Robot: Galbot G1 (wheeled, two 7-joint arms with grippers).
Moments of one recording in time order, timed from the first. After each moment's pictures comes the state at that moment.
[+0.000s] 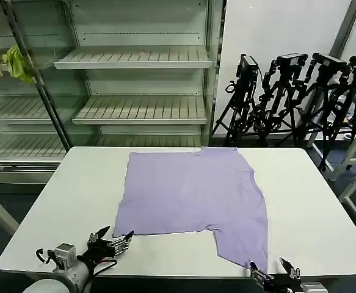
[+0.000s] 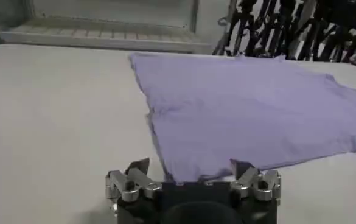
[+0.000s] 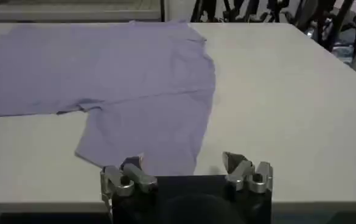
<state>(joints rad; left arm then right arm) 1.53 -1.02 -0.53 -2.15 -0.63 0.57 -0.04 -1.88 0.97 0.53 2.49 0.68 -0.56 0.52</state>
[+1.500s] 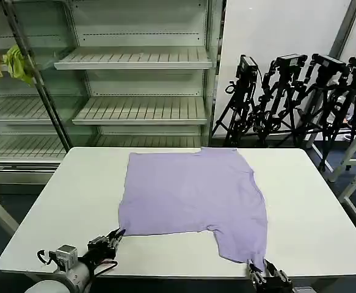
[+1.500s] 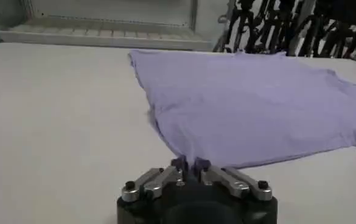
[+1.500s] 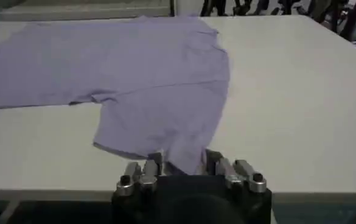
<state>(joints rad) 1.53 -1.03 -0.54 -2.14 -0.61 0.57 -0.02 -1.88 0.97 0.46 2.42 0.65 -0.57 0.49</state>
